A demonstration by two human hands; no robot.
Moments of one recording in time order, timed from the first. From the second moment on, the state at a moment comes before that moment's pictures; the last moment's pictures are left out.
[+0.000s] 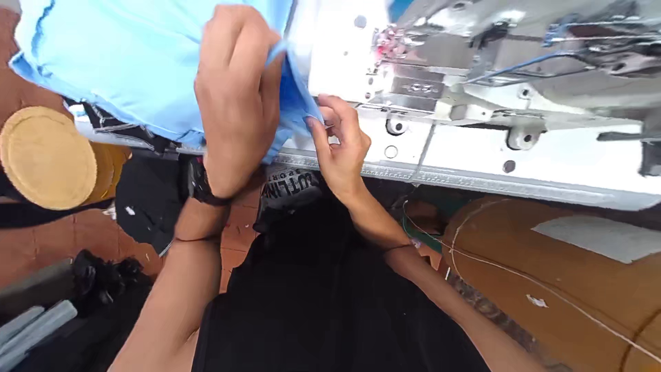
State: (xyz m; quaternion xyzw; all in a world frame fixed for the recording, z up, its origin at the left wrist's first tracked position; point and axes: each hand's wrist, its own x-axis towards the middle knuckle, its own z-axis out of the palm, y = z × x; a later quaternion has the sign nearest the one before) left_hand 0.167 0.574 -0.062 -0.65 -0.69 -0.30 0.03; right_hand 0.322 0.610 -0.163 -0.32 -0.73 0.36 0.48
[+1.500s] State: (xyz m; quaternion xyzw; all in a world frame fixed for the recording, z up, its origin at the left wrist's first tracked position) left_hand 0.180 0.652 -0.090 -0.92 -0.31 -0.23 -0.09; right_hand 0.413 0.646 -0.139 -0.12 -0.90 0.26 0.32
